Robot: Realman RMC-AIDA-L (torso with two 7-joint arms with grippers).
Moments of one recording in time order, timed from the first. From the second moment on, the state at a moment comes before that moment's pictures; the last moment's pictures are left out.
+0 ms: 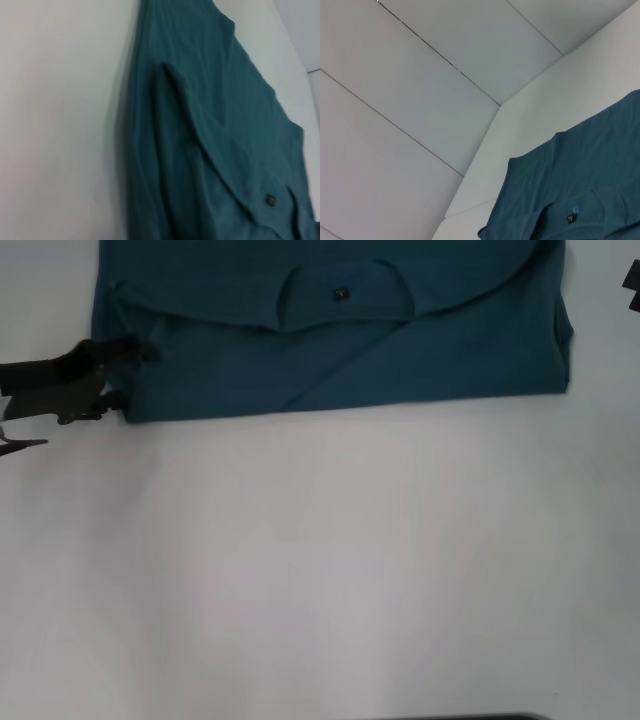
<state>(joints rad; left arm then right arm) -0.58 -2.03 -2.47 -0.59 -0.98 1.15 -2.58 0.37 1.94 -0.46 -0.70 -1.85 -1.64 2.06</state>
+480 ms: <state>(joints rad) -0.63 -2.04 -2.36 -0.59 -0.98 1.12 -2.61 0.36 1.93 -0.44 -0.69 -1.84 -1.65 2.06</state>
